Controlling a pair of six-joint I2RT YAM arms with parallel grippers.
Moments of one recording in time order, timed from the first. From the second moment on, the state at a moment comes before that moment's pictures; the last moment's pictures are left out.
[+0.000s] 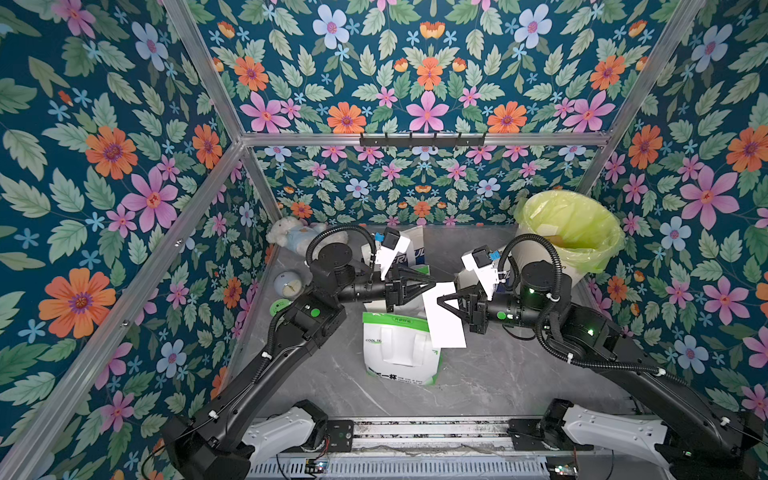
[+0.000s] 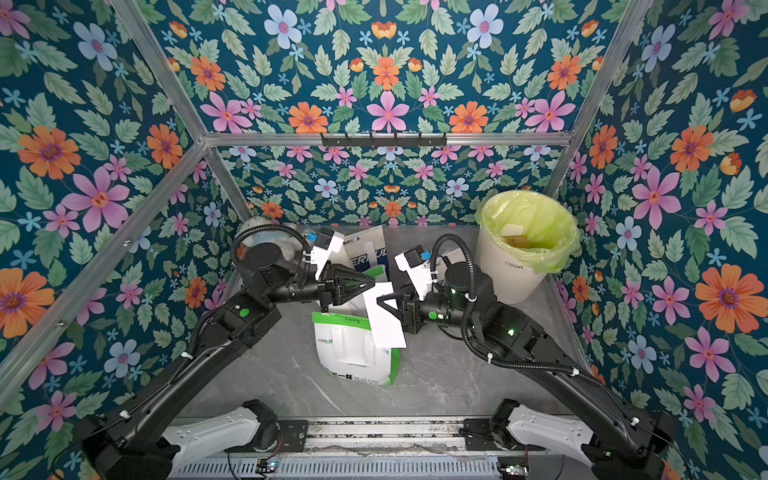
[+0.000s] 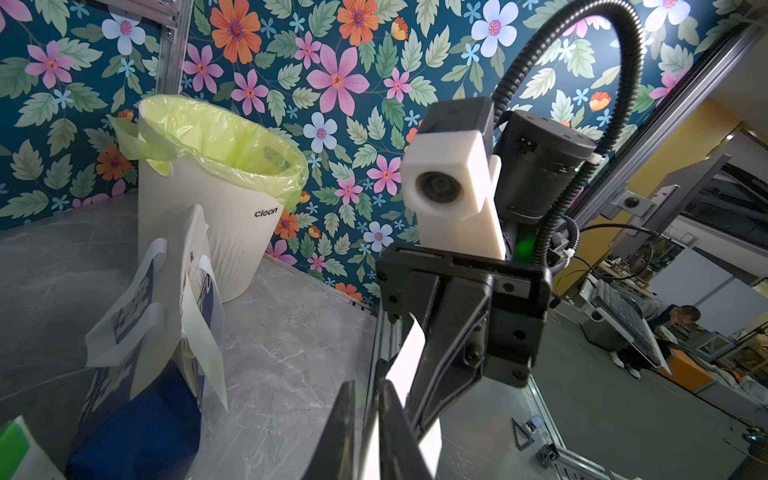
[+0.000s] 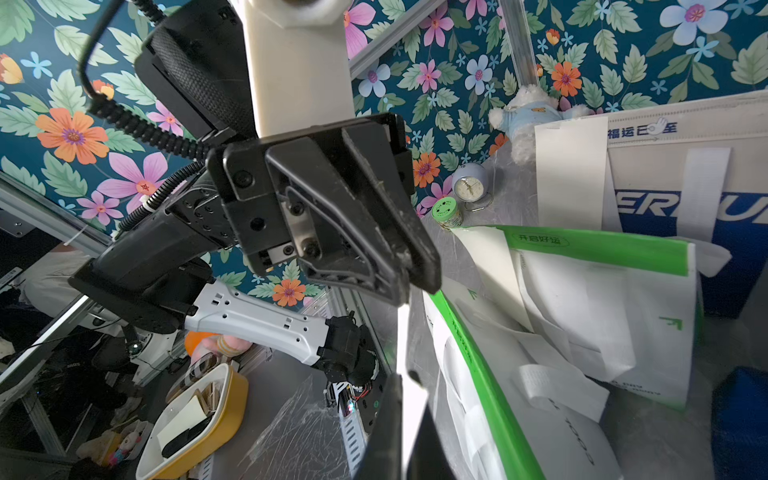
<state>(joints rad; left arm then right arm) -0.64 1.10 1.13 -0.03 0.88 -0.45 0.83 1.03 1.21 -0.42 -0.41 0.44</state>
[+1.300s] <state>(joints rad) -0.70 1.09 1.15 -0.11 0.77 -0.39 0.78 1.08 1.38 -0.57 -0.40 0.36</state>
